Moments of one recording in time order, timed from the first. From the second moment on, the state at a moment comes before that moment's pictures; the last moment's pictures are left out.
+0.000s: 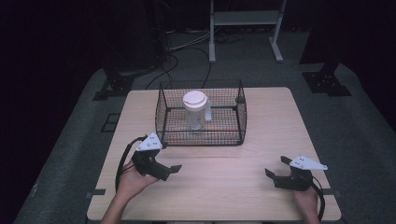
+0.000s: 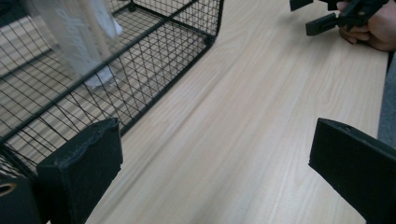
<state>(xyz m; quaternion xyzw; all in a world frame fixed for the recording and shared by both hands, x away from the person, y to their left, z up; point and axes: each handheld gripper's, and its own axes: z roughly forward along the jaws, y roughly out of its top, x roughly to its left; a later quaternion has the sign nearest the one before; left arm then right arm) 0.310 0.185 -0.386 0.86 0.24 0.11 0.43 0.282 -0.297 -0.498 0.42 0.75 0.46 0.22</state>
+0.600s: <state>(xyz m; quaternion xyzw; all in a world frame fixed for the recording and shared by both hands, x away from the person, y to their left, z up) 0.303 0.195 -0.409 0.85 0.26 0.10 0.44 0.282 -0.297 -0.498 0.42 0.75 0.46 0.22</state>
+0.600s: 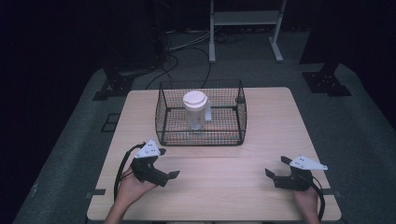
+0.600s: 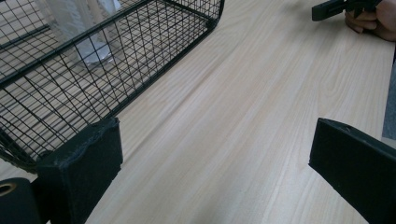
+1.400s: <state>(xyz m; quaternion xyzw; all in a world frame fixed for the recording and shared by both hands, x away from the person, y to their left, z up) 0.284 0.221 -0.445 0.81 0.30 0.15 0.48 0.281 -0.296 -0.498 0.42 0.75 0.46 0.22</state>
